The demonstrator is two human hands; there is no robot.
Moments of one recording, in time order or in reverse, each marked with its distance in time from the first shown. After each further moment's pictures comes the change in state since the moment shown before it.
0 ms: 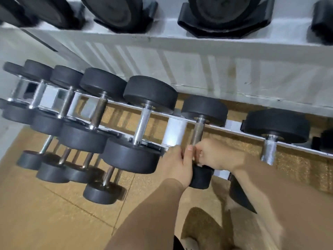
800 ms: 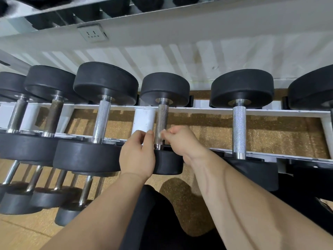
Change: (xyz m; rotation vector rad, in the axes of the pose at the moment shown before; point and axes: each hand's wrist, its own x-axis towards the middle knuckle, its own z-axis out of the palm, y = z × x) left_hand 0.002 -0.014 0.018 -0.145 0.157 0.112; right_hand 0.017 0.018 0.080 1.028 0.412 0.239
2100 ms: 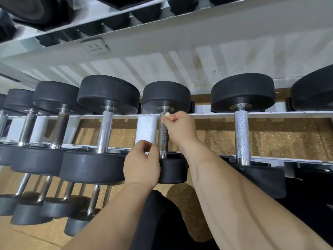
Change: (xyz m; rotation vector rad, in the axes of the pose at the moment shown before) left_hand -0.001 0.005 0.004 0.051 0.035 -0.076; right_hand 0.036 -0.032 0.001 -0.013 0.325 -0.186
